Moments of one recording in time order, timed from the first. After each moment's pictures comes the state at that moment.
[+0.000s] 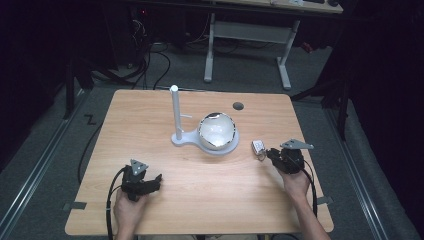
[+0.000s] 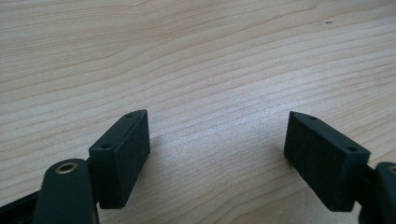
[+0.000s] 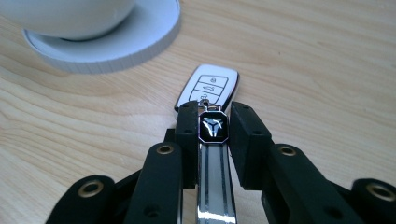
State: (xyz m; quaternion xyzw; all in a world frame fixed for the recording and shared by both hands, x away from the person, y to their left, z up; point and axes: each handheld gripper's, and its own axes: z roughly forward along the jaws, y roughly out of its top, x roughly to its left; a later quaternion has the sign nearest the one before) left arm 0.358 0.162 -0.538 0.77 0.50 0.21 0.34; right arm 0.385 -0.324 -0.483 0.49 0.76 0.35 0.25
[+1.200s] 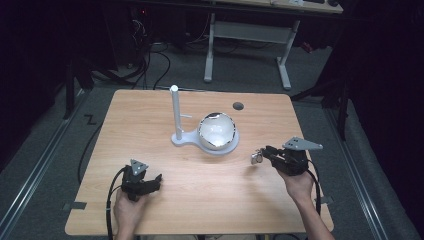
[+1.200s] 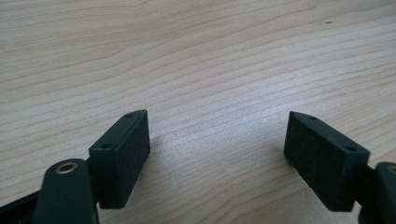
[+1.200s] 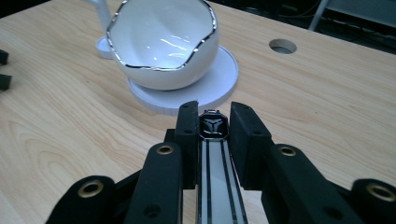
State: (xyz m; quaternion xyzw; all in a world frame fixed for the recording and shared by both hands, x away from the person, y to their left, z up) left arm 0.358 0.162 -0.538 0.77 0.50 0.21 0.34; right arm 0.355 -0.304 -0.430 0.43 0.77 0.42 0.22
